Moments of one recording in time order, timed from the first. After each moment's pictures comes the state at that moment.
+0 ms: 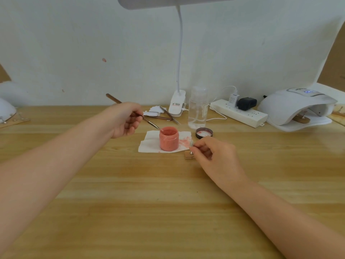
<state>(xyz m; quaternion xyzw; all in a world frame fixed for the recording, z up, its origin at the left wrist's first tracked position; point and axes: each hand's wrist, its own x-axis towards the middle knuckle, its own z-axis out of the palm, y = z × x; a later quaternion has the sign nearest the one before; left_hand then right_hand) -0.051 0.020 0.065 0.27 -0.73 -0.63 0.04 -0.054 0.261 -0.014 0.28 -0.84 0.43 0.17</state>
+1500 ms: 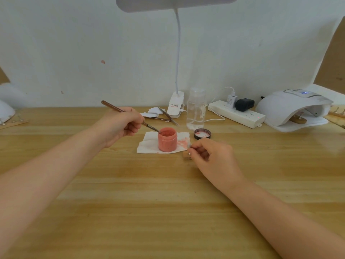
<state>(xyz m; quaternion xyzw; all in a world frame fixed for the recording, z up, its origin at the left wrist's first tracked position) -0.041 0.011 0.044 0.10 -0.77 -0.62 0.12 -0.051 0.262 -0.013 0.29 -0.84 0.42 0.17</state>
